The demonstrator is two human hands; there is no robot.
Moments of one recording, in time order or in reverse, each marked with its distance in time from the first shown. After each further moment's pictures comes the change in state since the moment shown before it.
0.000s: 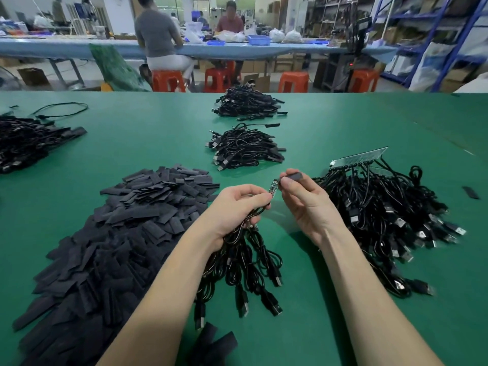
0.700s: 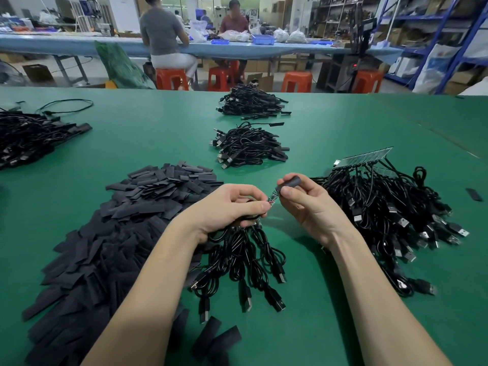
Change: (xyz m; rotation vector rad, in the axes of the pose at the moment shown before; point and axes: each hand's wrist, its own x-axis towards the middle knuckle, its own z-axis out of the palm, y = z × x) left_hand -0.016 0.014 -0.025 0.175 -0.232 0.024; right_hand -0.007 -0.004 0.000 -0.135 -0.185 0.049
